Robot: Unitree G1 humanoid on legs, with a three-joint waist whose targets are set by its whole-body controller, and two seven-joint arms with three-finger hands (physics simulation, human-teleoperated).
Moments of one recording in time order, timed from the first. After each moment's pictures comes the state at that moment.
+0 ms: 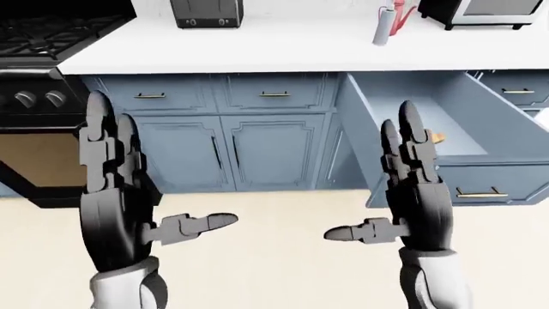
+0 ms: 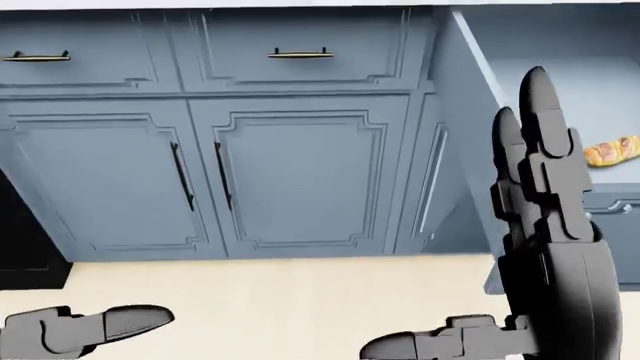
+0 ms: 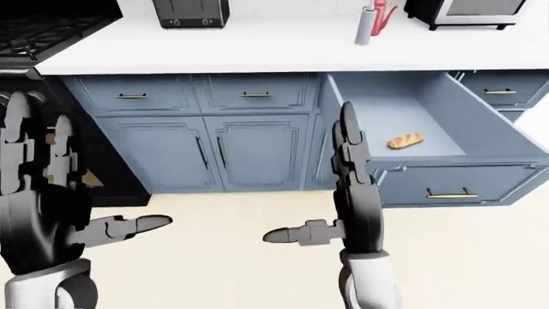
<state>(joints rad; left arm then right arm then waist) 0.10 0.00 0.10 -0.85 0.09 0.18 0.04 0.12 -0.01 0.02 -0.68 -0.08 0.05 0.07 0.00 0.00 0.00</state>
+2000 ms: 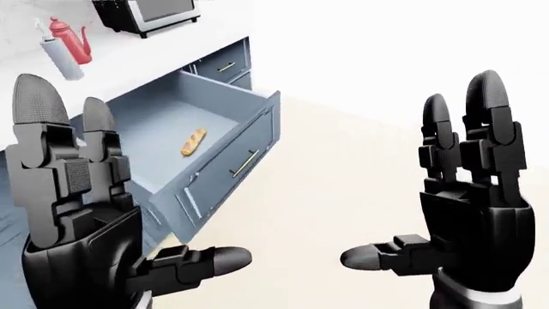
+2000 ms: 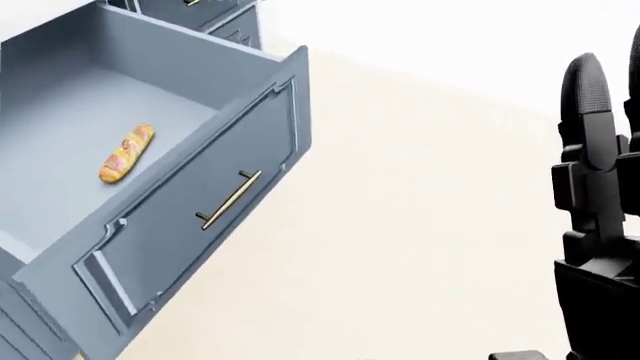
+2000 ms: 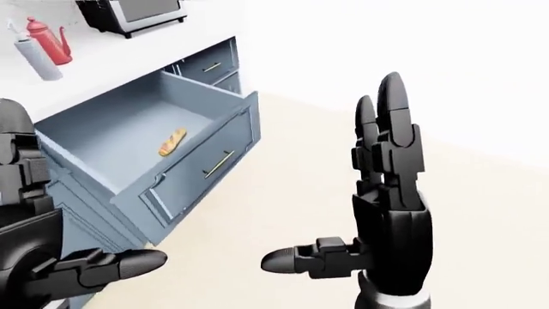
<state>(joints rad) 0.24 -0.05 0.00 -1.02 0.13 -0.02 0.01 0.19 0.00 0.02 -0.95 -0.06 0.02 0.09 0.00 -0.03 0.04</state>
